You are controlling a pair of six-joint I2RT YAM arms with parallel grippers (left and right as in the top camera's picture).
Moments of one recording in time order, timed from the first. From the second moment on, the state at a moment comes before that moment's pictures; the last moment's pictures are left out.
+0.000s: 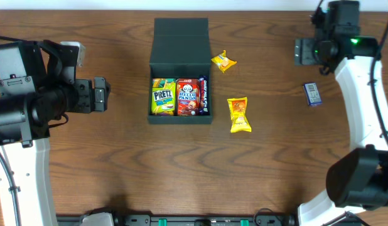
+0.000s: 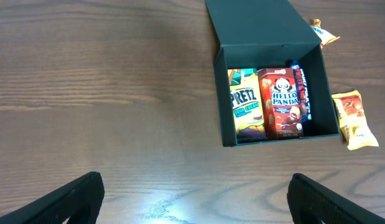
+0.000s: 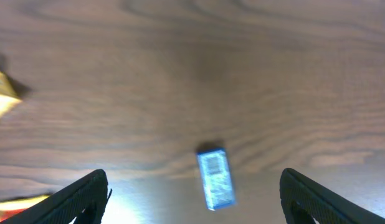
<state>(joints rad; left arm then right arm) 0.16 1.29 1.64 -1.31 0.25 0.17 -0.09 1.80 1.66 -0.86 0.11 -0.09</state>
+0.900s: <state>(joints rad) 0.16 1.29 1.64 -1.31 0.25 0.17 -0.23 2.05 1.47 -0.73 0.02 -0.34</state>
